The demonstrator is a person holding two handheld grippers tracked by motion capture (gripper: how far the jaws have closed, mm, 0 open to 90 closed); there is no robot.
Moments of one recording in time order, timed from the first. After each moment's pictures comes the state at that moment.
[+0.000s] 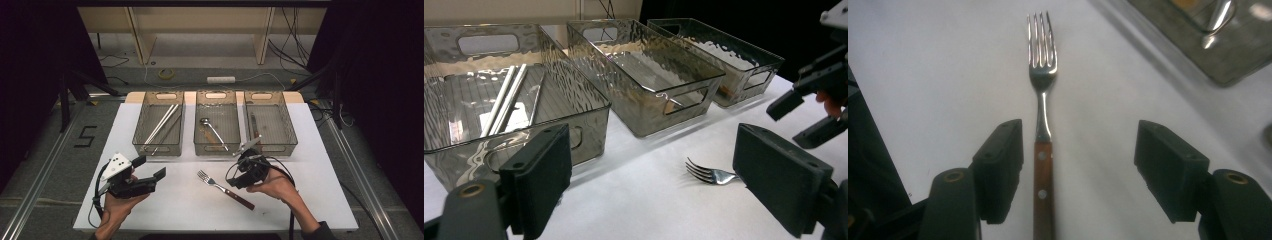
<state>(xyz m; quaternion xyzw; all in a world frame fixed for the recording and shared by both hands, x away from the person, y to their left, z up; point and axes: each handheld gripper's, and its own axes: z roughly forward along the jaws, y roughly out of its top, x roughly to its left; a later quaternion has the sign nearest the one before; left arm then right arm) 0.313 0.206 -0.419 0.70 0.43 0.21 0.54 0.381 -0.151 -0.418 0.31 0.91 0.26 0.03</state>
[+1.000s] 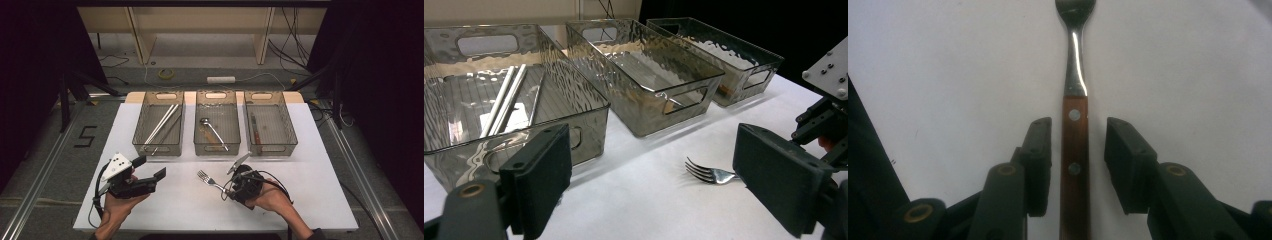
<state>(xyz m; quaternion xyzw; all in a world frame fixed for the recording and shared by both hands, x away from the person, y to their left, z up) 0.313 0.205 -0.419 0.70 0.42 0.21 0.53 0.363 -0.140 -0.458 0.30 0.93 0.20 0.00</state>
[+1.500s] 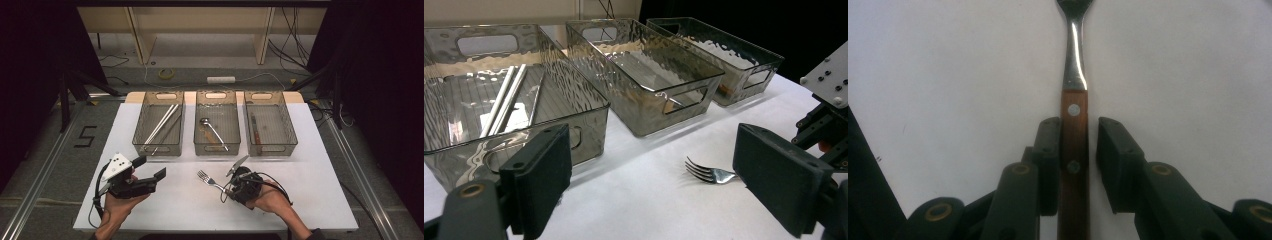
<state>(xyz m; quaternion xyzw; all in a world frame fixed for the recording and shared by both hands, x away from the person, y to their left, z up) 0.313 0.205 -0.419 0.70 0.42 0.21 0.53 0.361 -0.137 -0.463 0.29 0.94 0.19 0.01</state>
